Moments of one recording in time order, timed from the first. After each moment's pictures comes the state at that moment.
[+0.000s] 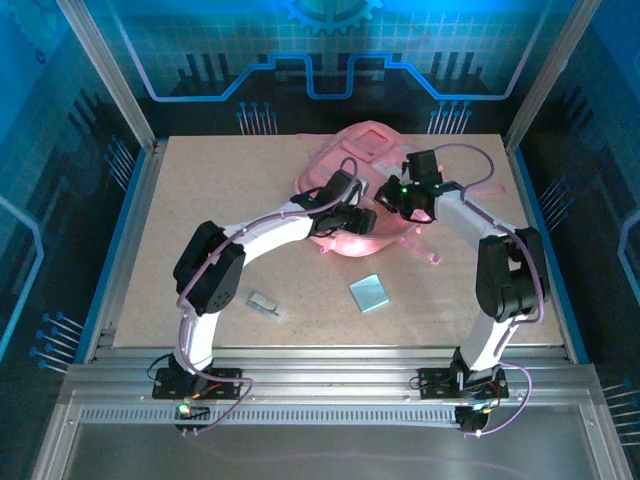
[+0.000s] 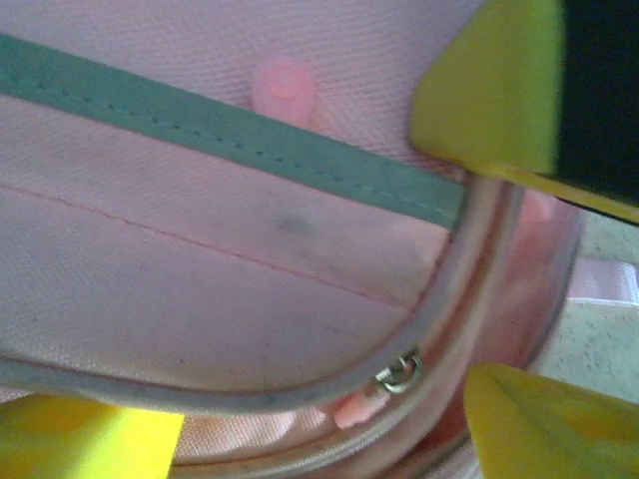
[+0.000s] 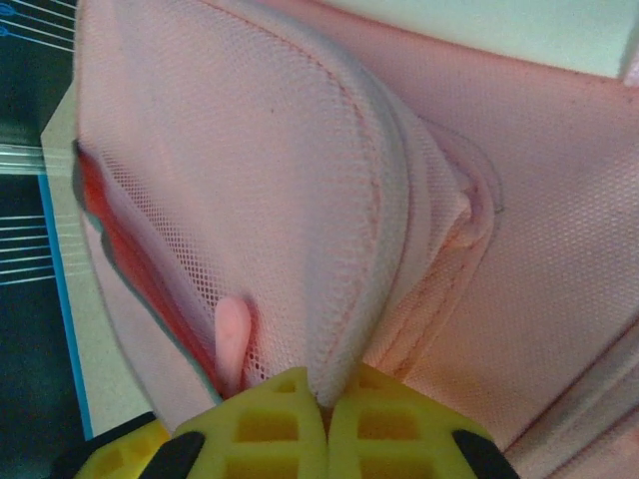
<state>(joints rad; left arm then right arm) -0.68 2.03 1.57 -0.37 -0.02 -0.34 0.23 1.77 1.28 -0.35 -0.36 0.81</state>
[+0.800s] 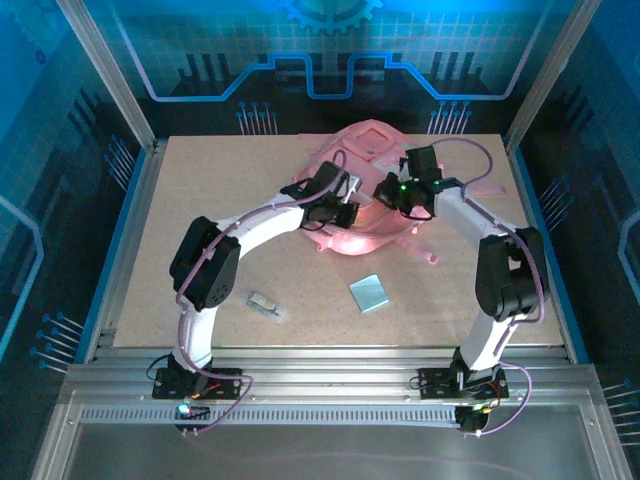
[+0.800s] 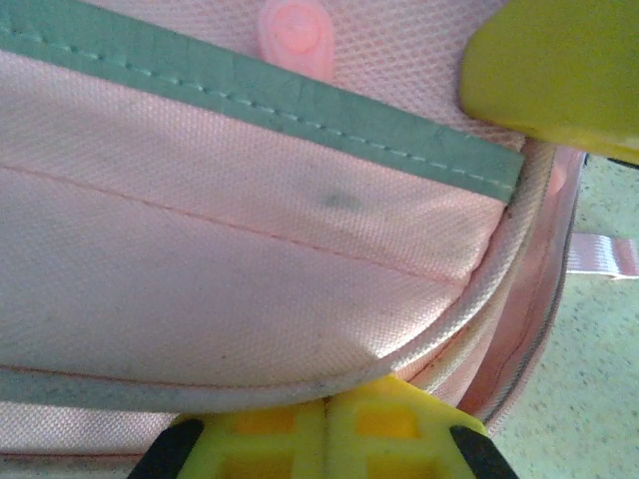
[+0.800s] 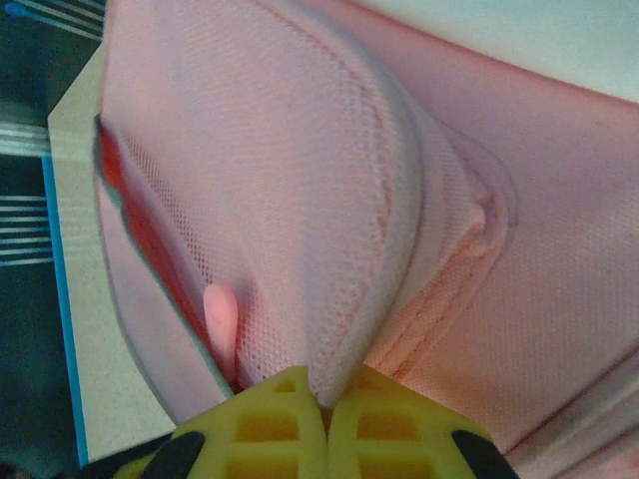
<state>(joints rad) -0.59 2.03 1.60 -0.44 0.17 -0.25 0.23 1.77 1.33 -0.39 -0.37 0.73</state>
